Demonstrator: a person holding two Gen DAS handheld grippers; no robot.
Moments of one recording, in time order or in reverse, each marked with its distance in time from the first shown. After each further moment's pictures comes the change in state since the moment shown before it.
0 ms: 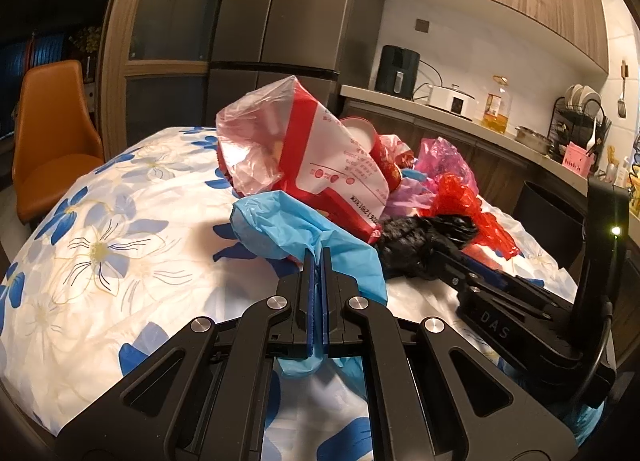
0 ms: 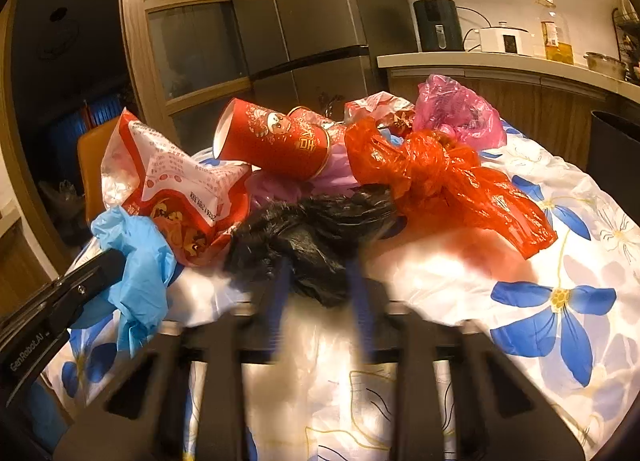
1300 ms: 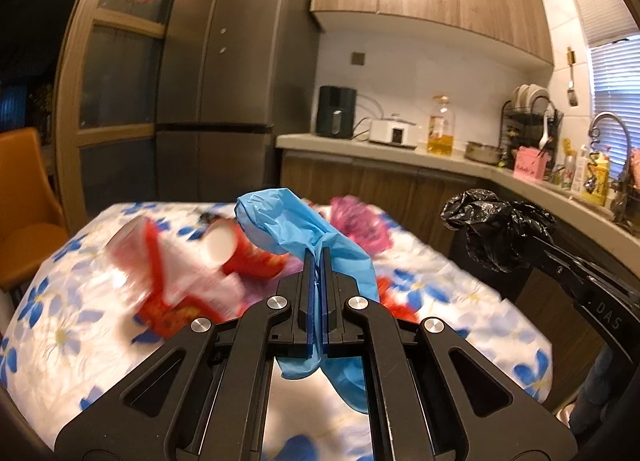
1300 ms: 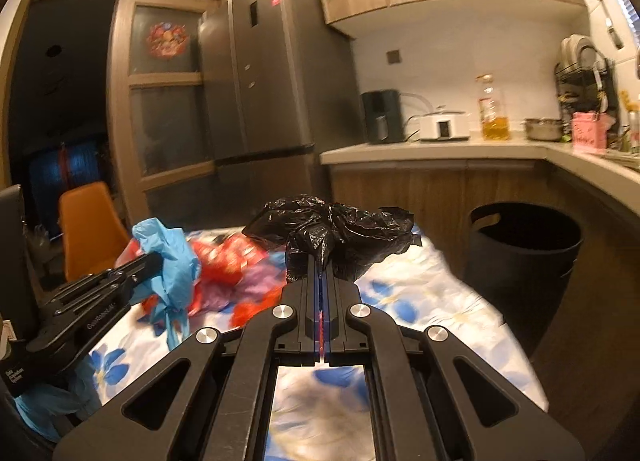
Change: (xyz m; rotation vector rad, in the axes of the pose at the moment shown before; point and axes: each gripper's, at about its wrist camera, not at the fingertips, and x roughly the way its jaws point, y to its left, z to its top) left arm -0.028 -0.113 0.055 0.144 -0.164 -0.145; right arm -0.166 -0.069 0.037 0.006 -0.309 -0.166
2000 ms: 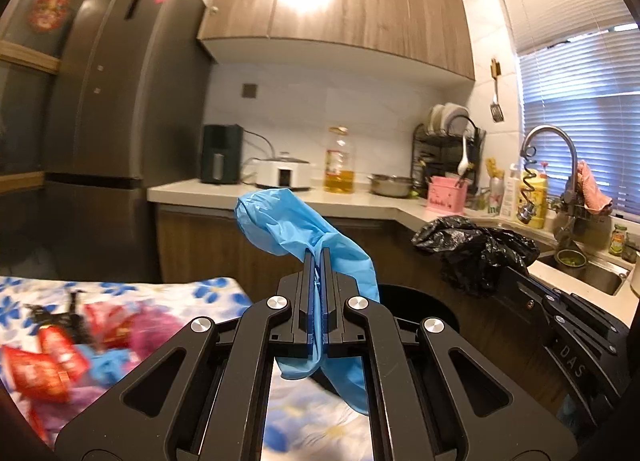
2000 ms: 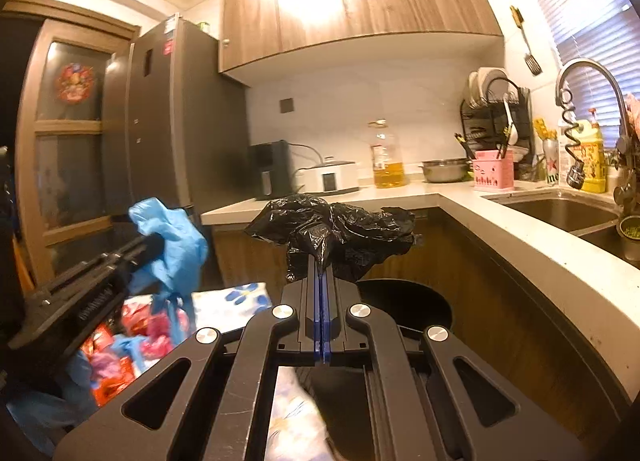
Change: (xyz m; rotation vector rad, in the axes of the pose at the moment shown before) left arm 0.128 -0.191 0.080 0.068 -0.113 -0.314; right arm 0.016 -0.155 0.061 0.050 -0.159 -0.321
